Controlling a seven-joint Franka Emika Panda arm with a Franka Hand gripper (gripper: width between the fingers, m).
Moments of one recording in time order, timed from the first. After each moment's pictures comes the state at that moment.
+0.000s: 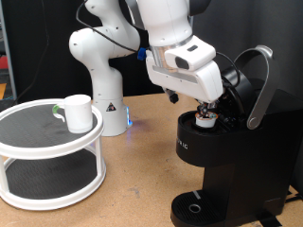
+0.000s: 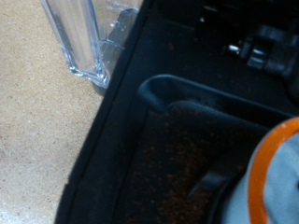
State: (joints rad) arm 0.30 -0.18 -0.20 -2.35 0.34 2.19 -1.20
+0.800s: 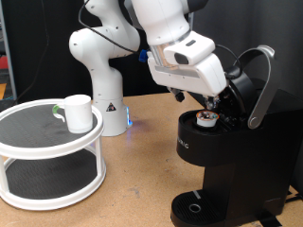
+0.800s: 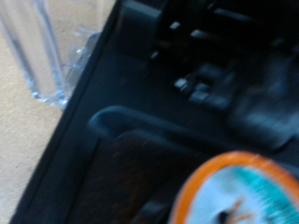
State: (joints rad) arm 0.30 -0.20 -0.20 -2.37 0.47 2.24 -1.29
